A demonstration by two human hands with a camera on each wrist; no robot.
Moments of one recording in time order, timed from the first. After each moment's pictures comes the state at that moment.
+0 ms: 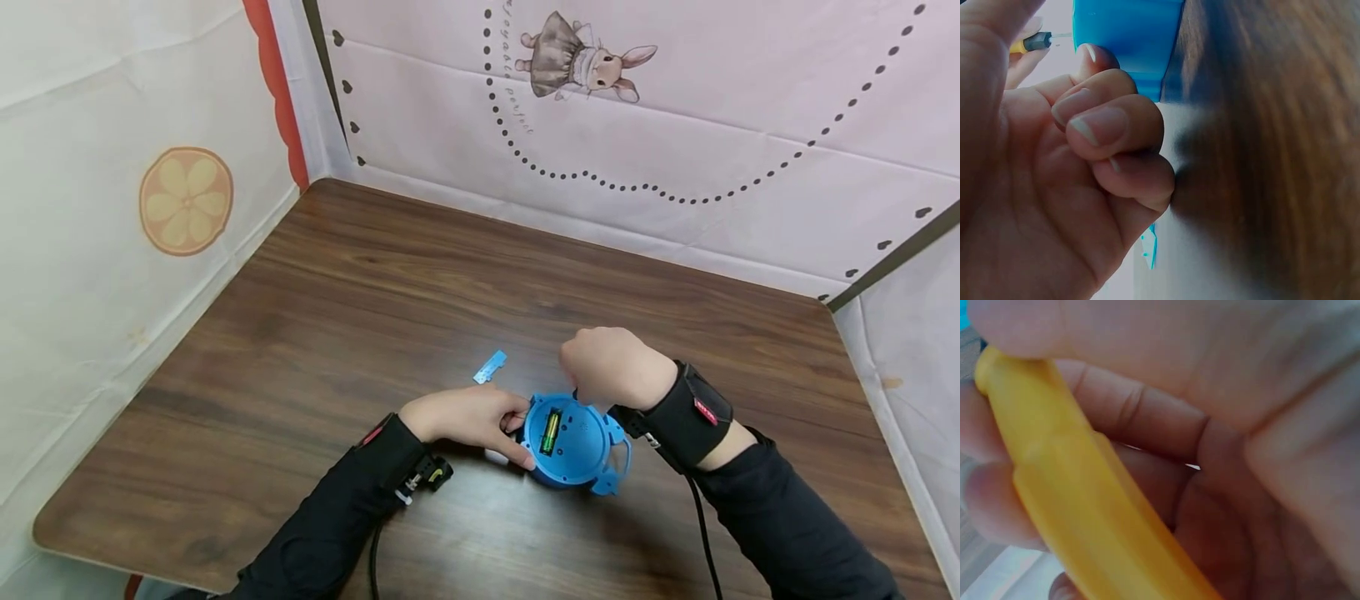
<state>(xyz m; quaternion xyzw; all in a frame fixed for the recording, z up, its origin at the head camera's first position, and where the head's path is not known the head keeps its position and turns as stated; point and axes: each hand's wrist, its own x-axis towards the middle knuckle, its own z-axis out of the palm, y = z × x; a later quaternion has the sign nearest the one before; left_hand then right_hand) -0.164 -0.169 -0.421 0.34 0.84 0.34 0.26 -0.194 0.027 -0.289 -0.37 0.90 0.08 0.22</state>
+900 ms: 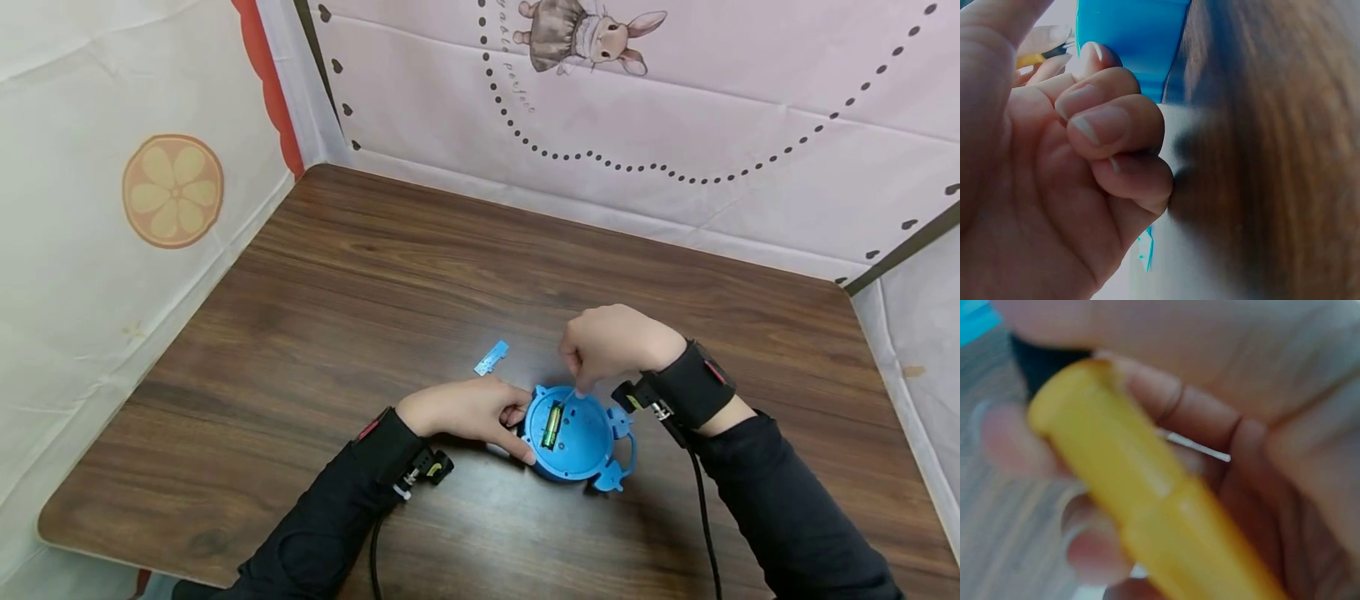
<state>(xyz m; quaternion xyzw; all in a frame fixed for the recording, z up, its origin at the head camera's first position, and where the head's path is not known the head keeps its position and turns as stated) -0.170 -0.165 -0.423 0.36 0.83 0.34 0.26 -0.235 0.046 -0.315 -0.42 0.87 -0.02 0.26</state>
